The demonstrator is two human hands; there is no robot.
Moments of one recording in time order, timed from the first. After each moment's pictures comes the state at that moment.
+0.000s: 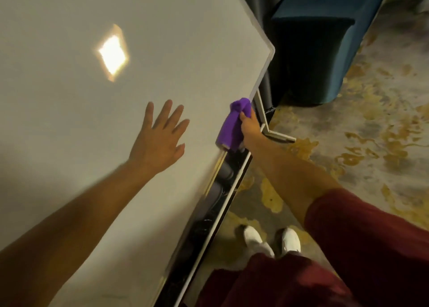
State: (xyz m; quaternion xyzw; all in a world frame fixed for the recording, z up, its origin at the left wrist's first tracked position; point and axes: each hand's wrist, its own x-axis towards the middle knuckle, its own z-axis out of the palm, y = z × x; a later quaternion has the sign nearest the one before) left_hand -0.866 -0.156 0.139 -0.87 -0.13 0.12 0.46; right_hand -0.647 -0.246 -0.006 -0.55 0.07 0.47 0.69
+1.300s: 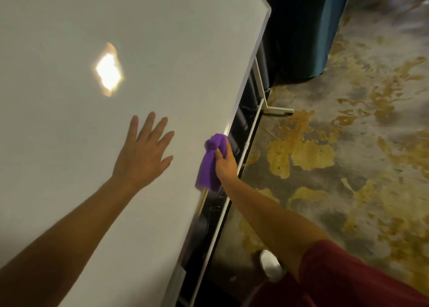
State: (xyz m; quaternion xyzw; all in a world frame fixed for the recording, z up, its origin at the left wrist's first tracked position) left_hand -1.155 -0.251 0.142 -0.89 -0.12 0.13 0.42; right_hand -1.032 -0.374 -0.032 -0.56 0.06 0.46 0.69
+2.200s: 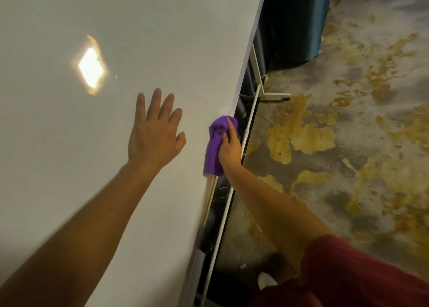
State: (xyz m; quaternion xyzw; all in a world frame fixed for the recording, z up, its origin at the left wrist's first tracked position) left_hand -1.139 -0.240 0.129 -0.88 -0.15 0.07 0.44; right_hand -1.050 -0.339 -0.044 -0.64 0.03 0.33 0.70
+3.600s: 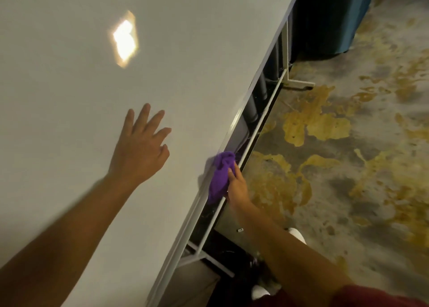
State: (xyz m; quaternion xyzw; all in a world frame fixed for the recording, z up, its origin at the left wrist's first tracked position) left_hand -1.437 -0.347 0.138 -0.93 -0.18 0.02 0.33; right_hand -1.325 -0.515 -0.059 -0.46 0.13 0.54 0.69
